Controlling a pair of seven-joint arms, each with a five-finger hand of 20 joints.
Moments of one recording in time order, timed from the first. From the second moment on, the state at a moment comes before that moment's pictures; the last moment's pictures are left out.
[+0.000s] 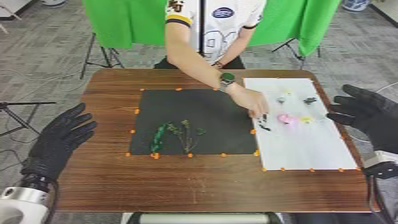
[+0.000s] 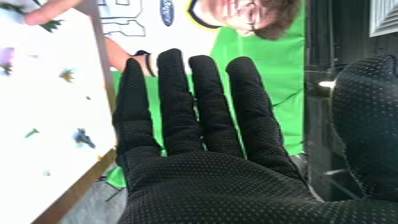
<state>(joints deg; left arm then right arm) 138.3 -52.4 -108.8 -125.9 40.0 6.2 10.8 -129.7 -56.1 120.8 -119.1 -39.0 -14.6 -3.2</state>
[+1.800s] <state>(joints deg) 136.8 -54.2 -108.4 -125.2 40.4 4.8 8.4 -119.5 -56.7 109.8 -116.0 -43.5 -19.7 2.7</state>
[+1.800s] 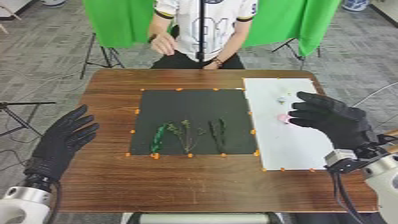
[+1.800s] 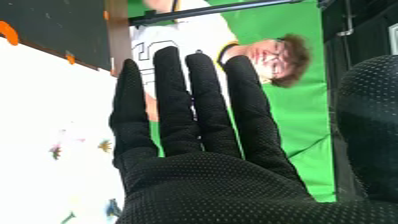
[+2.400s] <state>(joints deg) 137.4 -53.7 -108.9 -125.2 40.3 4.9 8.6 -119.7 -50.5 101.0 -118.0 -64.2 4.4 -8.0</state>
